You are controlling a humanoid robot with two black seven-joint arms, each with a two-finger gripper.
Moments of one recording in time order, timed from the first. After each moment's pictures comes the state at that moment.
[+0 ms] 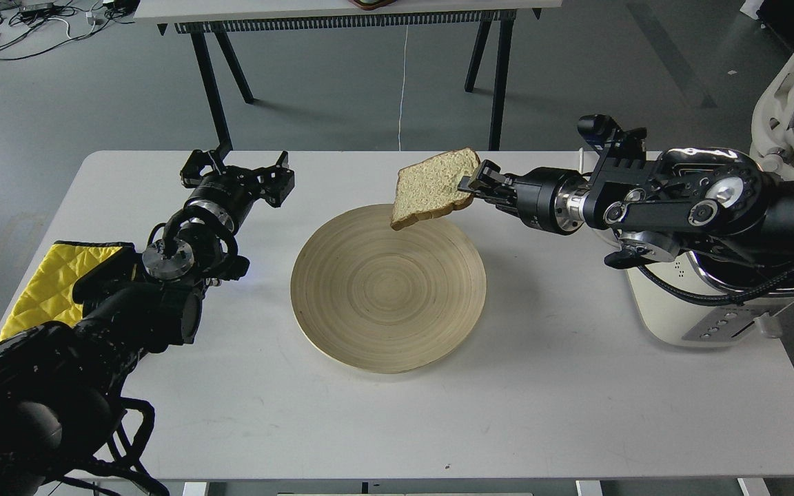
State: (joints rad) left arm -0.88 -0.01 -0.64 -0.16 -1.03 -0.49 0.15; right arm 1.59 -0.37 -0.73 1.15 -0.08 -0.03 0.31
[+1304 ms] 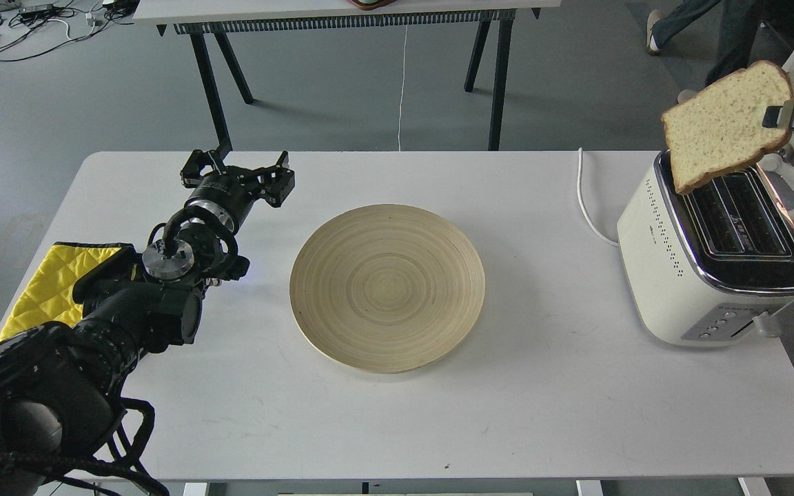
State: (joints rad) left arm -0.88 -0.01 -0.64 -0.16 -1.03 -0.49 0.15; right arm 2.45 -0.73 -1.69 1.55 -0.47 -0.02 0.37
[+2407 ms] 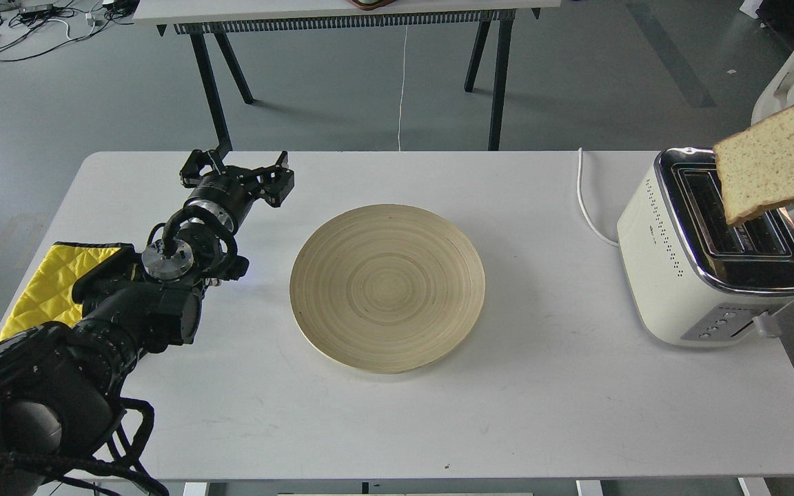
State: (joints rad) left arm -0.88 -0.01 -0.64 -0.16 -1.03 -0.49 0.15; right arm 2.50 -0.74 -1.86 1.59 -0.47 -0.03 0.37
